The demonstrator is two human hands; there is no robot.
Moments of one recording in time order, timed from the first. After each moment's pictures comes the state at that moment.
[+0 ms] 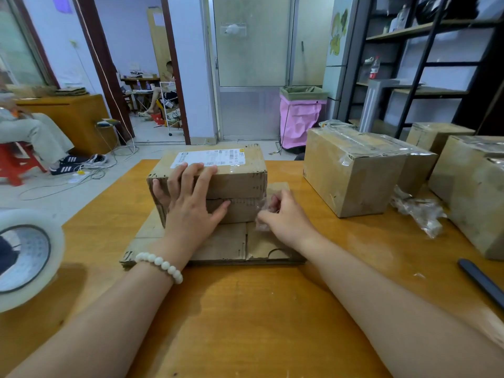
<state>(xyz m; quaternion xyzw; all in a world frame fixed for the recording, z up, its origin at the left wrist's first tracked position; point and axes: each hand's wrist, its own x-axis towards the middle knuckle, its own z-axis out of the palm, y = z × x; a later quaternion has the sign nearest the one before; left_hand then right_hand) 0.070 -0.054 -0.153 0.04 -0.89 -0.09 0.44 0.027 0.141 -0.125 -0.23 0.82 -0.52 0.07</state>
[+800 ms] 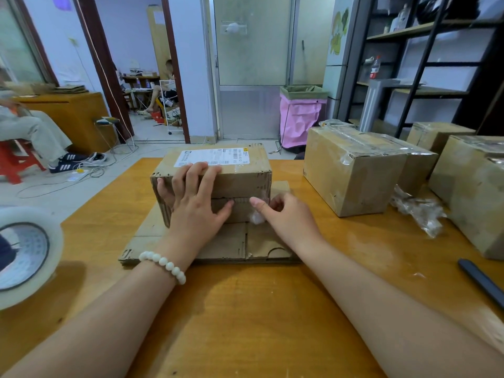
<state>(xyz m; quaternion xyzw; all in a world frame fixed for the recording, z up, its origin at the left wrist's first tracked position) 0.071 -0.044 -0.152 0.03 -0.89 -0.09 0.45 0.028 0.141 -0.130 -0.21 0.86 -0.46 -0.02</state>
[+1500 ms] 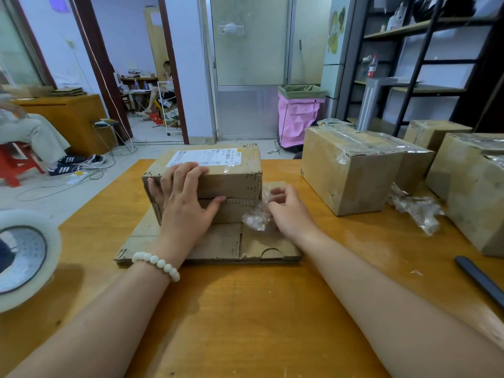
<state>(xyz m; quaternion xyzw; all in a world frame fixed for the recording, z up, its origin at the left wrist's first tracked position) 0.069 -0.059 -0.152 0.02 -0.87 -0.13 0.47 0.014 0.141 -0.131 -0.18 0.79 -0.58 0.09</state>
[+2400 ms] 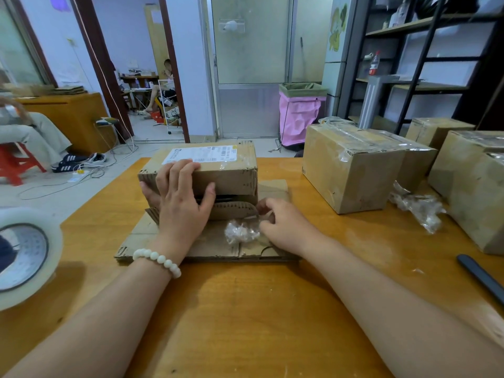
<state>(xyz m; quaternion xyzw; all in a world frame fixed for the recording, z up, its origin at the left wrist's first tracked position) 0.070 -0.058 -0.154 0.08 -0.86 -0.13 0.49 0.028 0.146 -0.129 -0.34 0.86 -0.38 0.07</state>
